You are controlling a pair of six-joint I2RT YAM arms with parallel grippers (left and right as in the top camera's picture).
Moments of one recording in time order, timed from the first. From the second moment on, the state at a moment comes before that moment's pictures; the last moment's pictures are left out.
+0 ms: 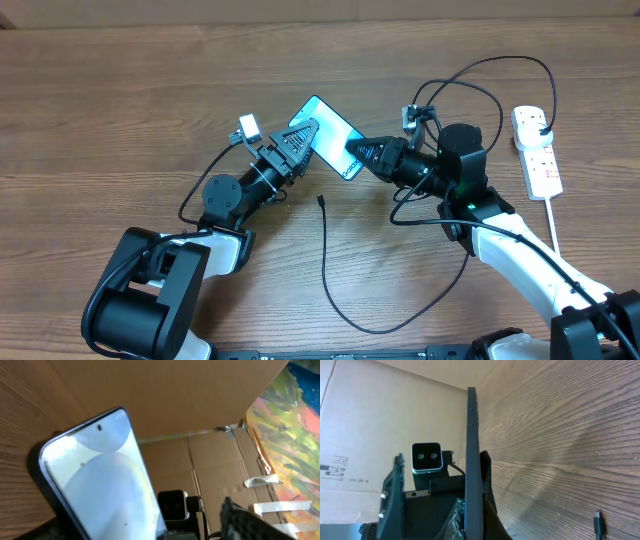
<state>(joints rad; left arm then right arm) -0.32 1.73 0.49 1.43 0.50 -1.52 0.31 1.43 0.71 0.38 -0.69 1.02</state>
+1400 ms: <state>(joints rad) -0.32 1.75 0.48 1.40 0.42 -1.63 0.35 1.42 0.73 0.32 -0.72 1.15</state>
